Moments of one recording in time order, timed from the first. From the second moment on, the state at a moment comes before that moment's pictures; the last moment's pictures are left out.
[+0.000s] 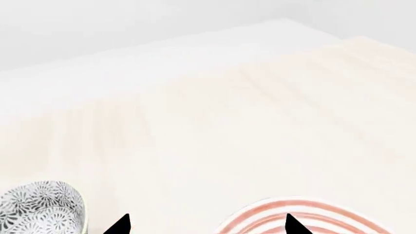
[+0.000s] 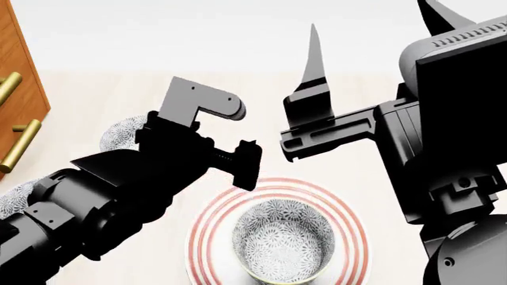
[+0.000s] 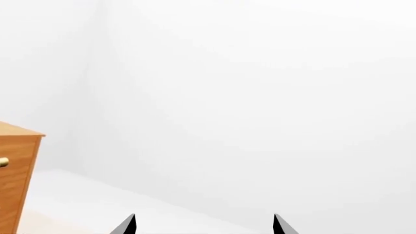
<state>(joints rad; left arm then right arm) -1.36 -0.01 1.52 -1.04 -1.43 -0.18 -0.13 0.84 0.58 -0.10 -0.69 0.76 0.96 0.29</state>
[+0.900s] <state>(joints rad) -1.31 -0.39 1.45 -0.36 -1.45 -0.04 -0.42 0.79 0.60 -0.11 -0.69 0.74 0.92 0.29</state>
